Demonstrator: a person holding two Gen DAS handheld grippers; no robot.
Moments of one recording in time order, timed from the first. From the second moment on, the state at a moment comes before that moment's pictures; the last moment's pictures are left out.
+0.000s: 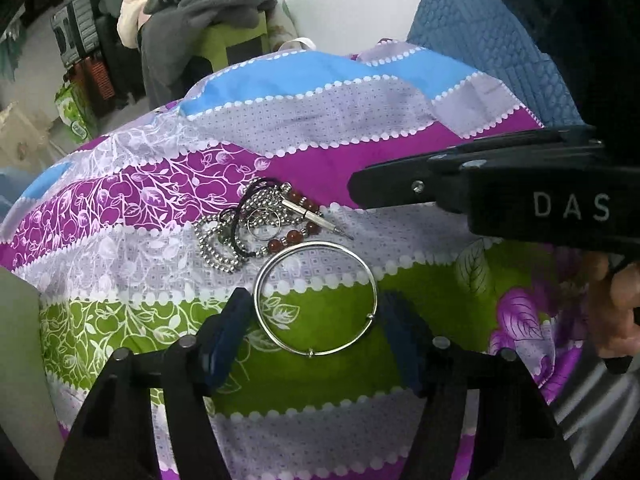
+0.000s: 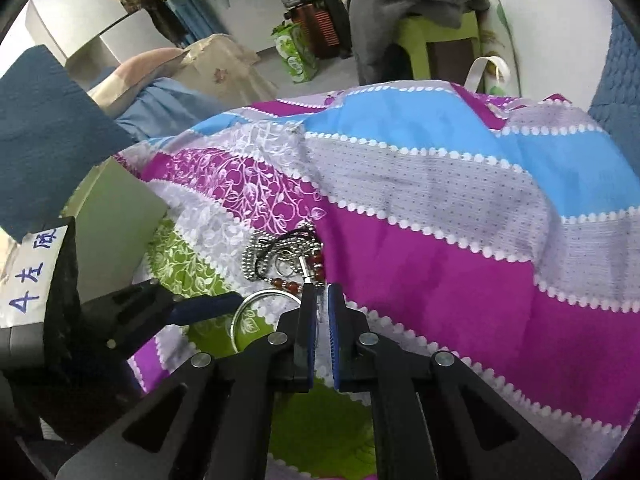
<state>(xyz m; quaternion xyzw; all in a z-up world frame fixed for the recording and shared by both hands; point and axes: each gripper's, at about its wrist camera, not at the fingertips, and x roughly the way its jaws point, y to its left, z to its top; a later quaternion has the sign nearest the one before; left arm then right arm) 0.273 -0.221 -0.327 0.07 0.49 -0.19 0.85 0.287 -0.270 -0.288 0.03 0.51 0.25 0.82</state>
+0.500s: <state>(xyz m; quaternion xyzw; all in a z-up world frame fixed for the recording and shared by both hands) 0.256 -0.165 -0.316 -0.01 0.50 -0.17 0.85 0.294 -0.237 -0.314 -0.05 0.54 0.26 0.80</state>
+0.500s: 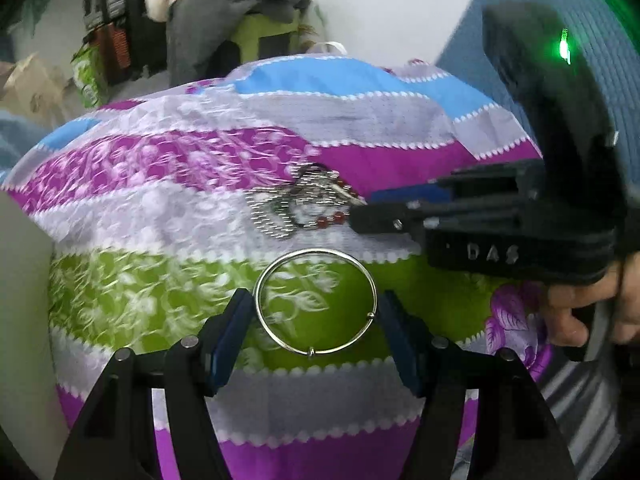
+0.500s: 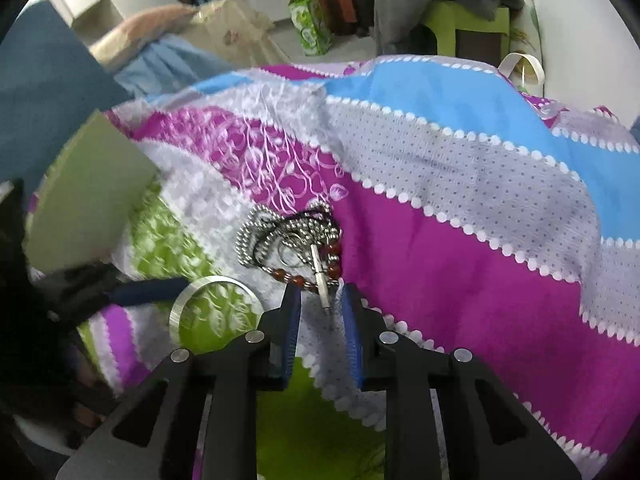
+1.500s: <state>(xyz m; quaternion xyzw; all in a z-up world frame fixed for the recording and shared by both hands) 0.237 -0.067 -0.170 -0.08 0.43 -0.14 0.89 0.241 -0.202 -0.199 -0.02 0.49 0.13 0.86</state>
